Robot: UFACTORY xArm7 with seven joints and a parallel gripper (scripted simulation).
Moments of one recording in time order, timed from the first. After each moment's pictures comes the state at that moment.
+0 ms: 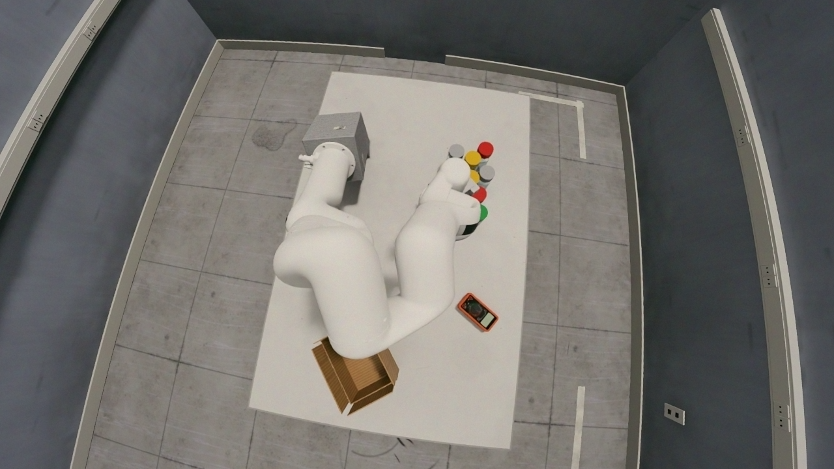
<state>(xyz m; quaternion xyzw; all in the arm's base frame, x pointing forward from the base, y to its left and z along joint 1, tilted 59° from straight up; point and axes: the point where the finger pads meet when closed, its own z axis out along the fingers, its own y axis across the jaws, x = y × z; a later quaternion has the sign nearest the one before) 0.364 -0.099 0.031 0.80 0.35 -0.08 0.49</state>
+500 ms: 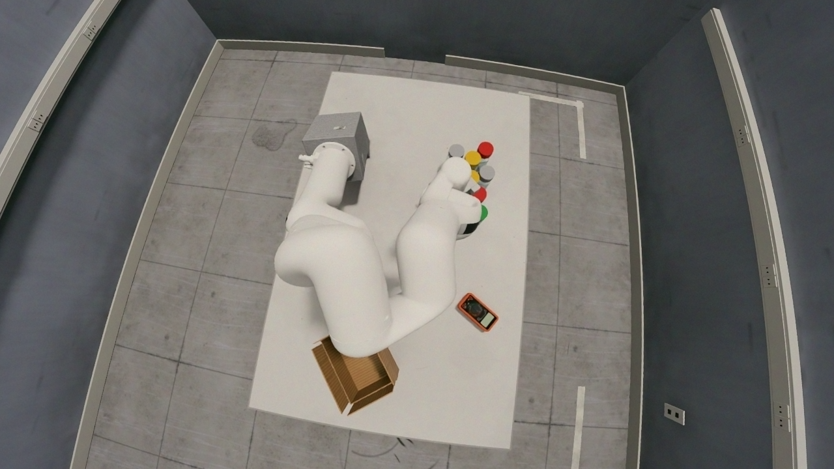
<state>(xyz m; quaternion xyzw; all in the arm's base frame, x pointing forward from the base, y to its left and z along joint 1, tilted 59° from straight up) 0.366 -0.097 0.030 0.80 0.35 -0.08 0.49</state>
